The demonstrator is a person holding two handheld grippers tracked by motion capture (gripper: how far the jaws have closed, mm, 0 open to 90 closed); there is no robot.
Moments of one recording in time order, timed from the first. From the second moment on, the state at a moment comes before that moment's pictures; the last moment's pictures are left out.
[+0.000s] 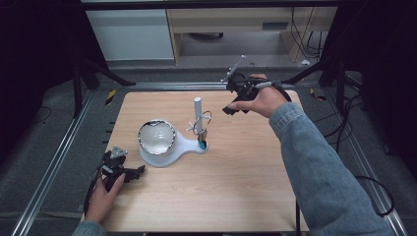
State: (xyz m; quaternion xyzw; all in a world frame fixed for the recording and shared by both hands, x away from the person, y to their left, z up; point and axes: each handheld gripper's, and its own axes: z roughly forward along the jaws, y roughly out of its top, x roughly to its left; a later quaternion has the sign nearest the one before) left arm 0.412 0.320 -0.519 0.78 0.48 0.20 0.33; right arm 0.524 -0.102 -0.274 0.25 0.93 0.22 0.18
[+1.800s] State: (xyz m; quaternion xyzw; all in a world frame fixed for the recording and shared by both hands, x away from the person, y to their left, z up) left arm 0.411 0.320 -0.519 0.78 0.49 0.20 0.33; right arm 0.457 -0.257 -0.391 0.36 0.87 0.24 0.24
